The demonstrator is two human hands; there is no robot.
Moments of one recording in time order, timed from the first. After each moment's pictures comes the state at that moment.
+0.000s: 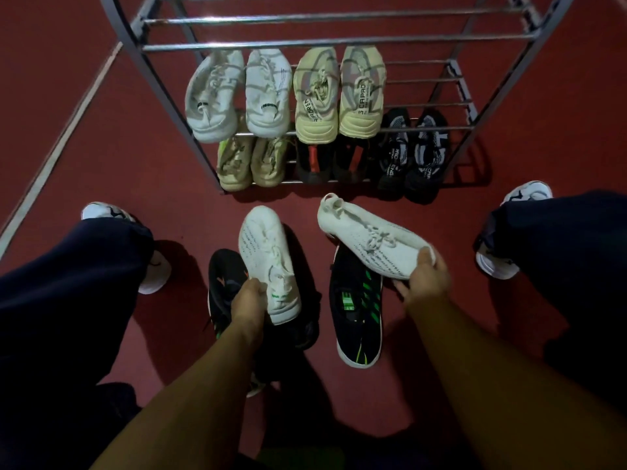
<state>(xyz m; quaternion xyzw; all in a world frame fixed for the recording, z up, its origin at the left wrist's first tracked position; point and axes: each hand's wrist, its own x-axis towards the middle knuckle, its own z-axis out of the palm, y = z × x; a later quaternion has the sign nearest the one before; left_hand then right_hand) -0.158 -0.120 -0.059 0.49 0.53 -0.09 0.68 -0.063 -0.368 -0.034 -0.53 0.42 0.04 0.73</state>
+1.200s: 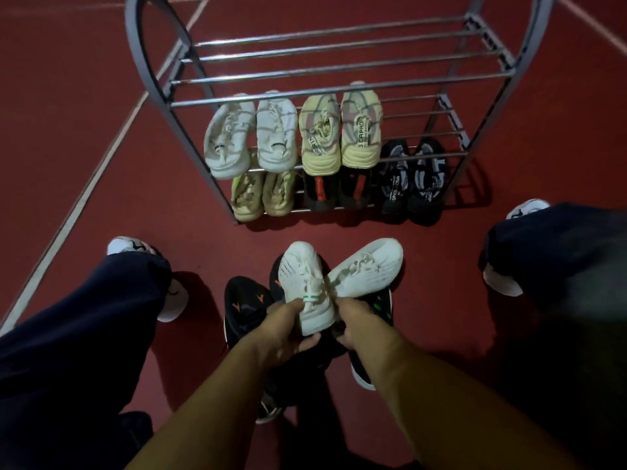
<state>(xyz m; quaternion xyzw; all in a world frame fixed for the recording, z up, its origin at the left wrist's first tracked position) -0.144 -0.145 -0.010 0.50 0.41 -0.26 0.72 -0.086 -0.272 -0.086 -0.53 0.42 0.37 0.64</state>
